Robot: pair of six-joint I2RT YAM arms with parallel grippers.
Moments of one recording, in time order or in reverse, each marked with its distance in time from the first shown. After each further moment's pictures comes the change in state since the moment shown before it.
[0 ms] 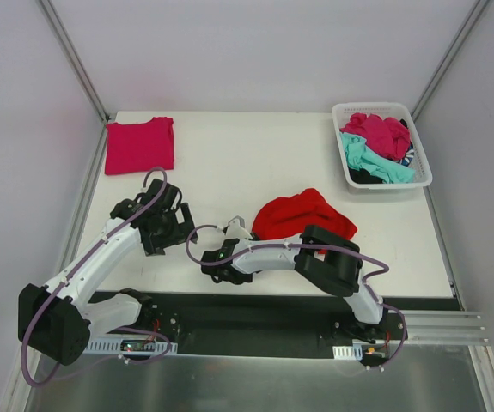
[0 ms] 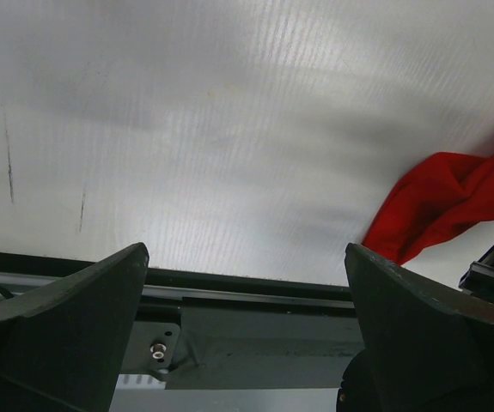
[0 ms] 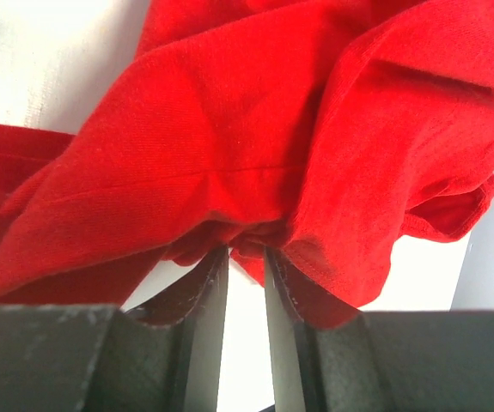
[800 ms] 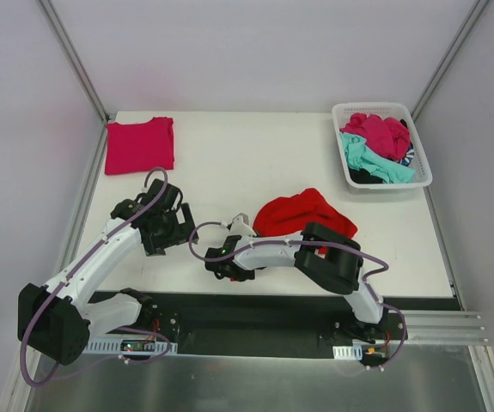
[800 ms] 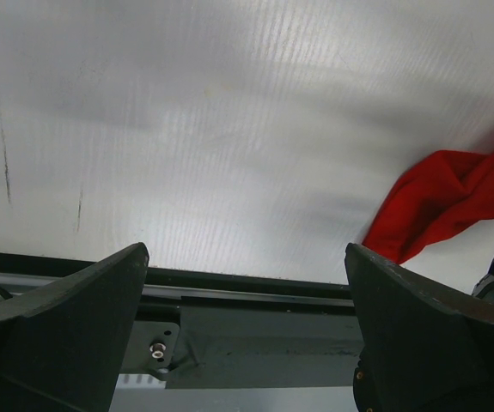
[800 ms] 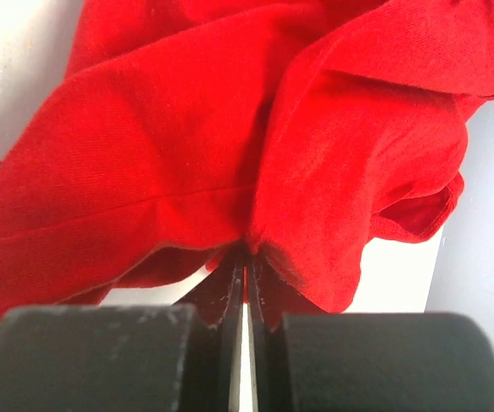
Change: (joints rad) left arm -0.007 0.000 0.000 0.000 0.000 -0.001; right arm -0.026 0.000 -0.013 -0.037 0.047 0.006
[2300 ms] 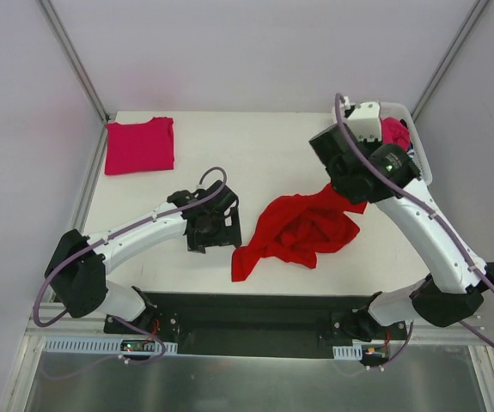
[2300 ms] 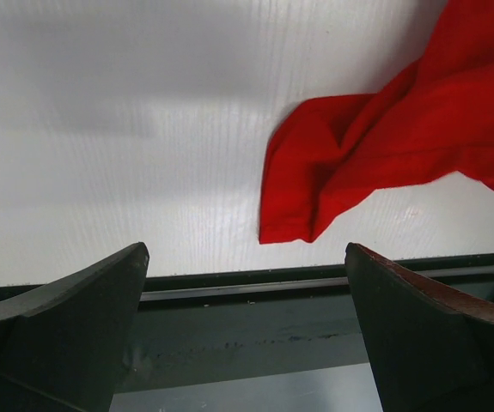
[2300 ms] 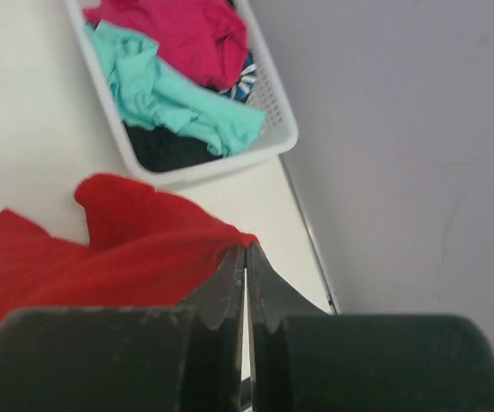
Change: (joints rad) left arm -0.375 0.320 0.188 0.090 -0.031 -0.161; right arm -0.502 -0.700 0.412 -0.301 0.153 -0.379
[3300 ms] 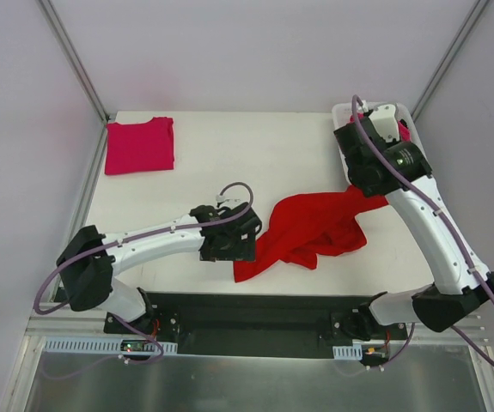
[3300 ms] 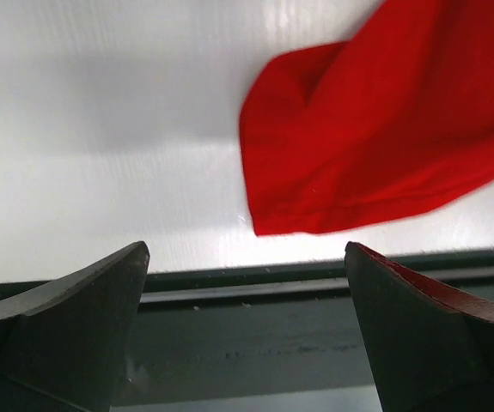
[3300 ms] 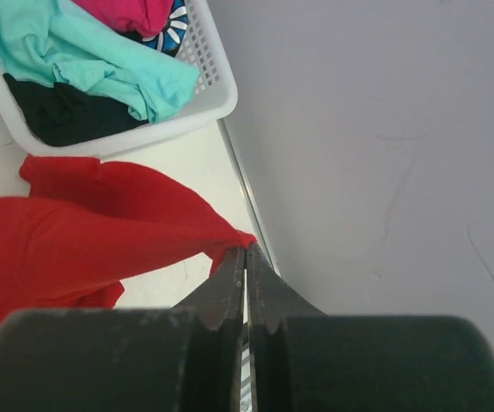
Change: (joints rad) left arm -0.227 0.037 0.025 -0.002 -0.132 -0.084; right arm -0.239 -0.040 -0.062 0.057 -0.042 -0.216
